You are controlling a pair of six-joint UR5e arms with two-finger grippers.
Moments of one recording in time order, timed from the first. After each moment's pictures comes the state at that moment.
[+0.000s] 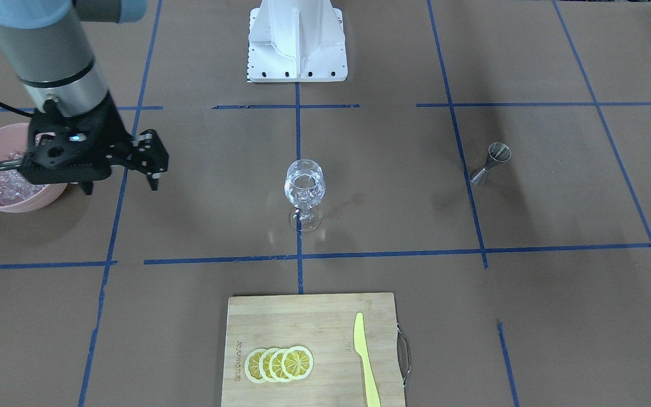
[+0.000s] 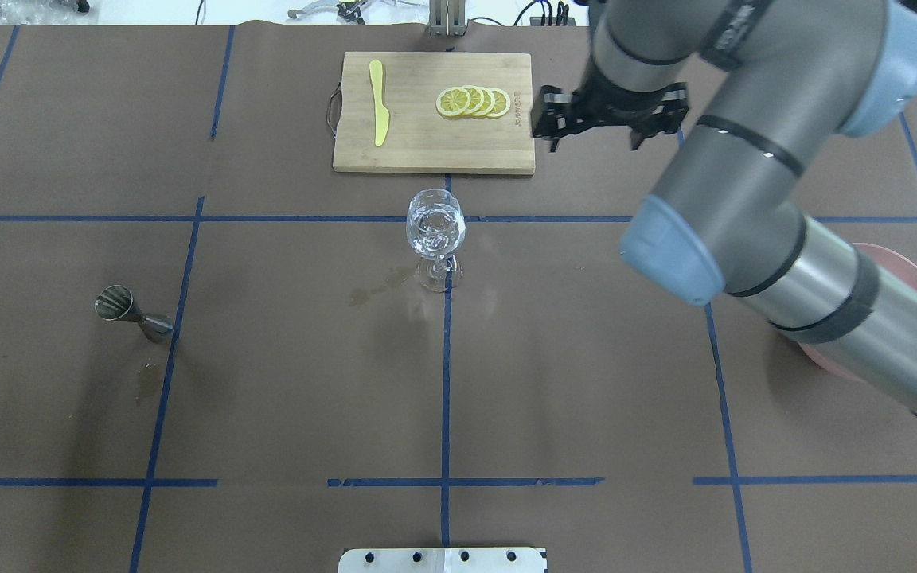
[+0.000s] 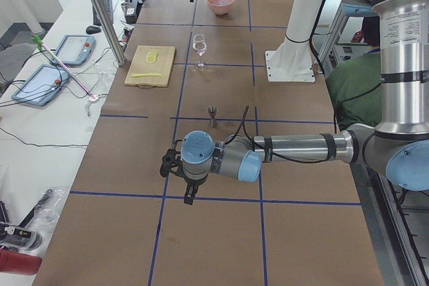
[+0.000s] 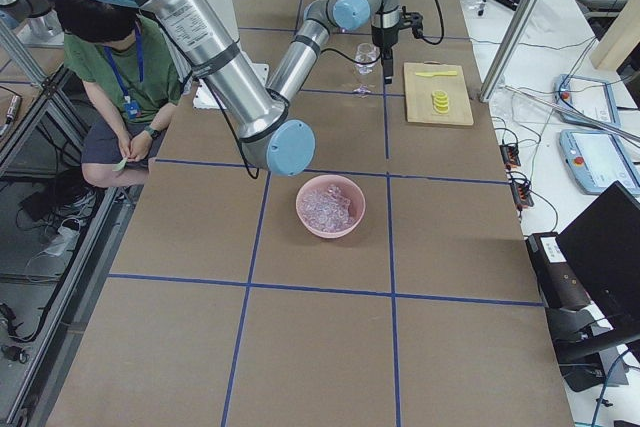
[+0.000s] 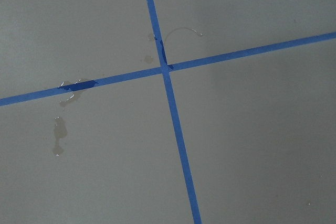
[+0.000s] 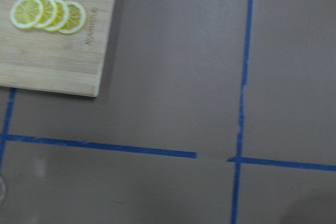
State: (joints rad) left arm -1.54 -1.43 -1.64 -1.85 -2.41 0.04; right arm 0.97 -0.99 1.91 -1.90 2.02 0.70
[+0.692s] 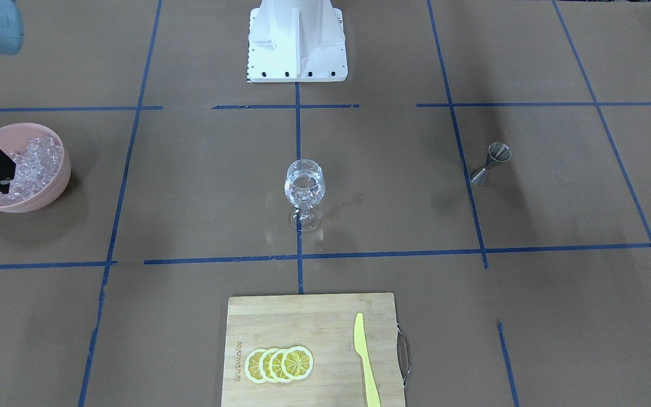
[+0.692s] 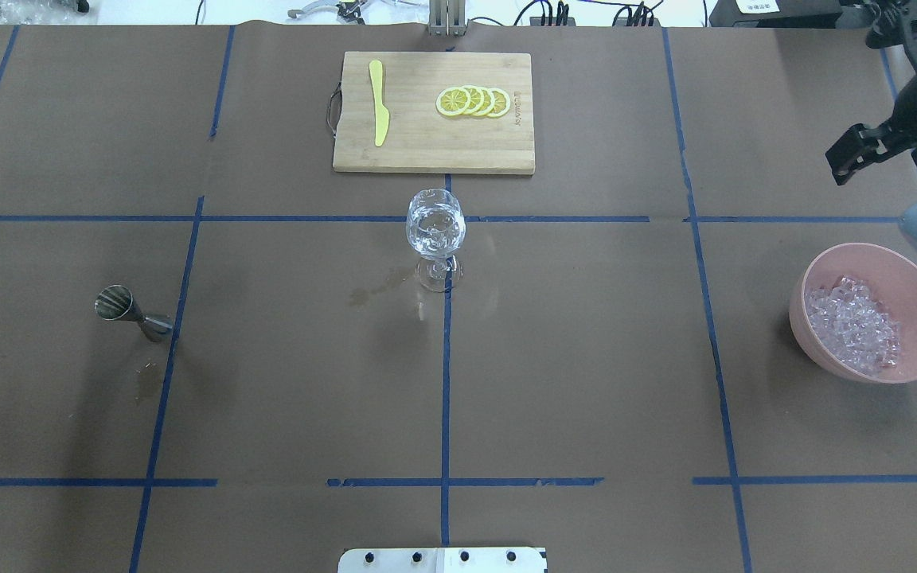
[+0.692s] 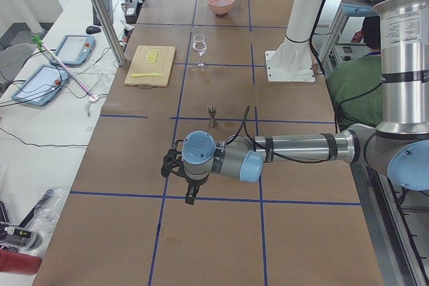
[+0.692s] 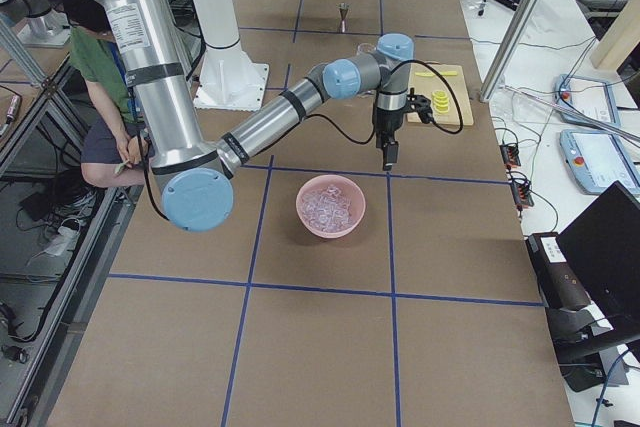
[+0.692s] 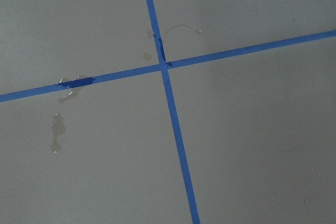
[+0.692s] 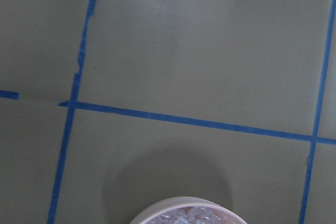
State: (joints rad) left arm -1.54 -1.43 -1.65 -1.85 -2.42 0.04; right arm 1.16 -1.34 1.94 -1.89 2.07 0.36
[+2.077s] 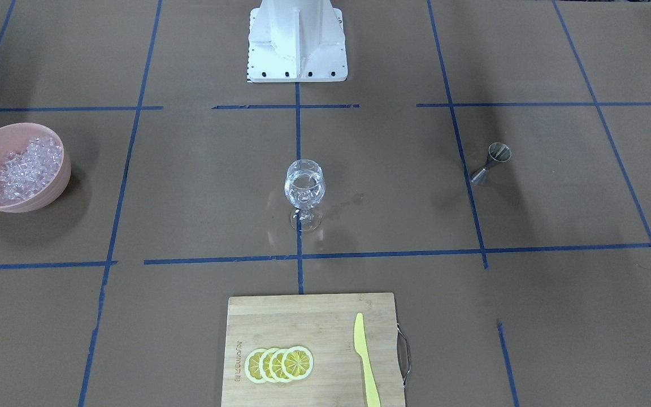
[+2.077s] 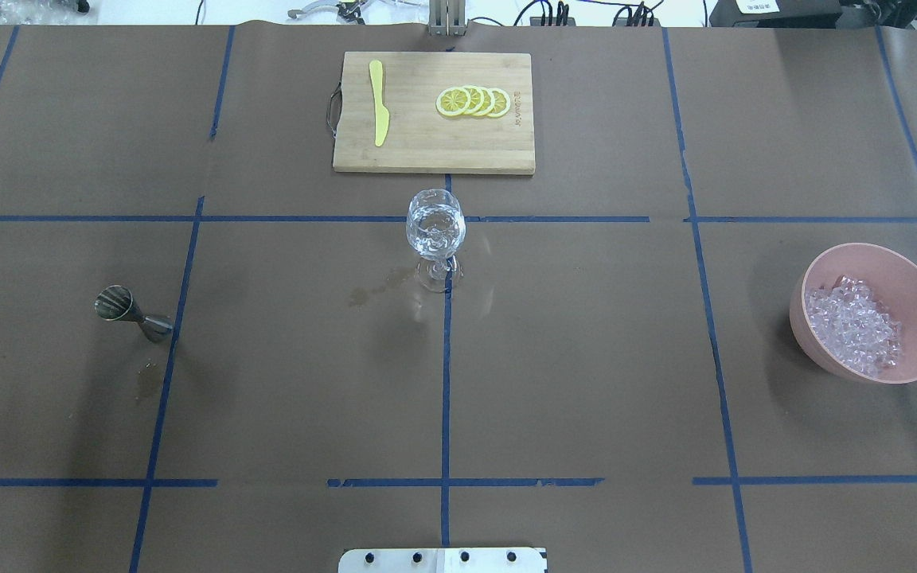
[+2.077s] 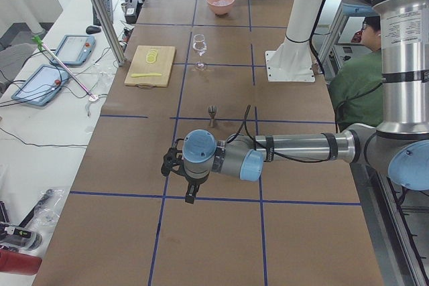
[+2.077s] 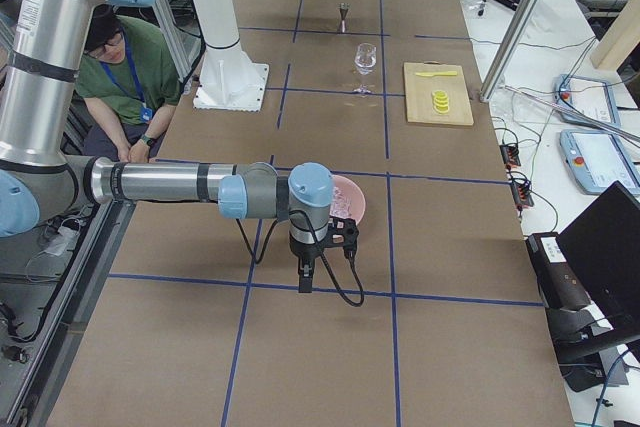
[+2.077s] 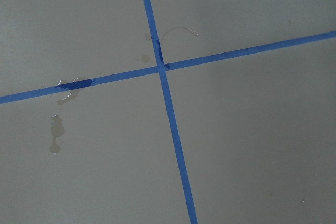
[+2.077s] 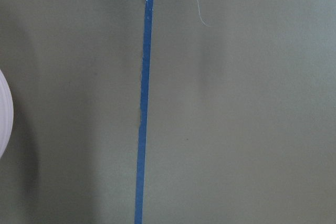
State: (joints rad) left arm -1.55 -1.42 -1.66 -1.85 -2.42 0.04; right arm 1.48 -1.88 1.89 -1.56 2.21 0.05
